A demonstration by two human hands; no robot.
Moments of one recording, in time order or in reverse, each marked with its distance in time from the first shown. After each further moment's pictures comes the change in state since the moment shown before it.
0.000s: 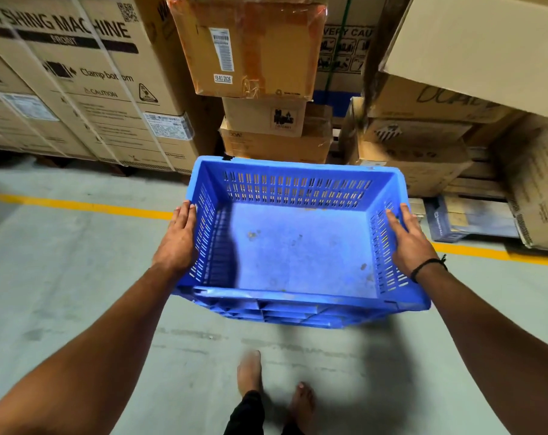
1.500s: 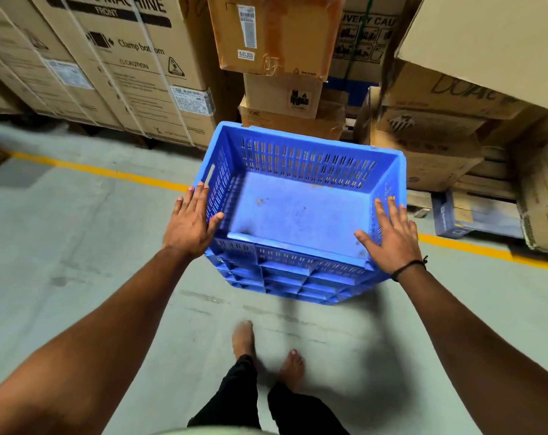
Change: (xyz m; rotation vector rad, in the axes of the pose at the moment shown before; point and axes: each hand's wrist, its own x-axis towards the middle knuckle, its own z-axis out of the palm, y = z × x) left_hand -0.108 0.041 -0.015 0.083 0.104 -0.017; right_hand -0.095 -0.037 -0.018 -0.051 0.027 -0.090
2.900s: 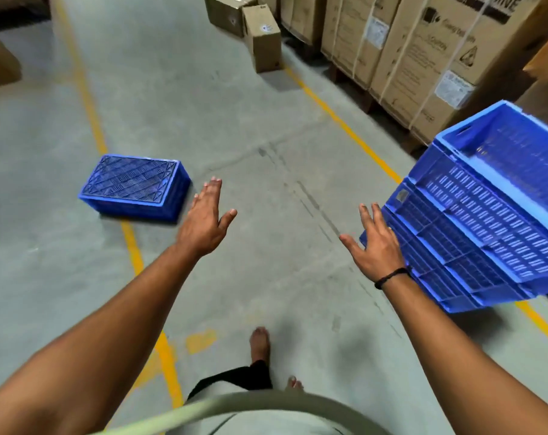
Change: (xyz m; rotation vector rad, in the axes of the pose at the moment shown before) left_hand -0.657 -0.108 -0.054 -0.198 0.350 -0.717; right_hand -0.417 -0.261 0.066 0.149 -0.255 -0.827
